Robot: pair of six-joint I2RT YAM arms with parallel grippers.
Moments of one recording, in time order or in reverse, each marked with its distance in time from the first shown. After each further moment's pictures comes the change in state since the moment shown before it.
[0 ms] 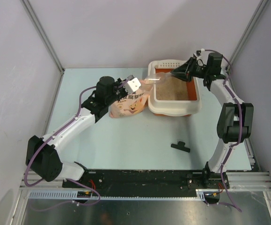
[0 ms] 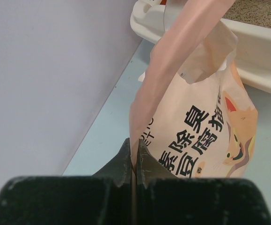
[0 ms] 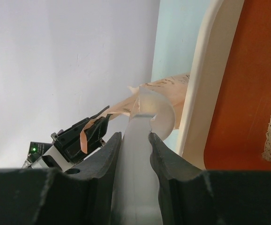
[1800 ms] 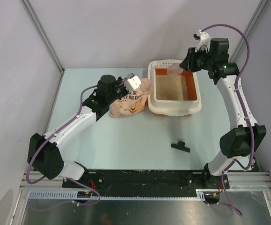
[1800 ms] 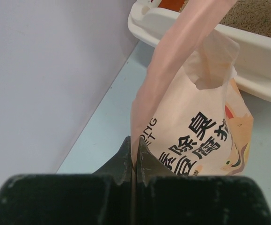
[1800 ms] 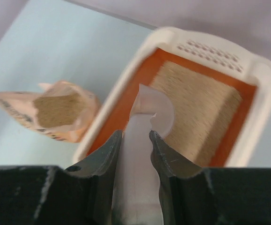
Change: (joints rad) left arm 0.003 0.031 0.025 0.004 0.017 -0.039; right arm 0.071 -0.244 0.257 -0.603 0.630 -1.011
